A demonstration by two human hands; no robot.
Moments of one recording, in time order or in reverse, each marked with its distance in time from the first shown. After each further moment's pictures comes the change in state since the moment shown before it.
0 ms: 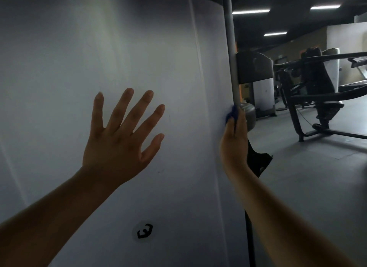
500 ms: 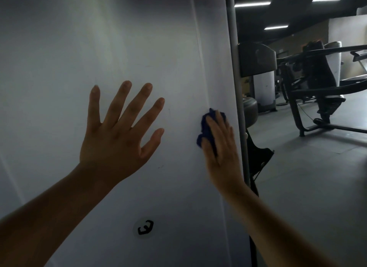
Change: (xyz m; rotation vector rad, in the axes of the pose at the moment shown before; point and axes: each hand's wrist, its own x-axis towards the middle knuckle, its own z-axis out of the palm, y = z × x) left_hand -0.004 0.000 0.003 0.007 0.008 -0.008; right_hand -0.067 0.018 0.000 -0.224 -0.210 -0.502
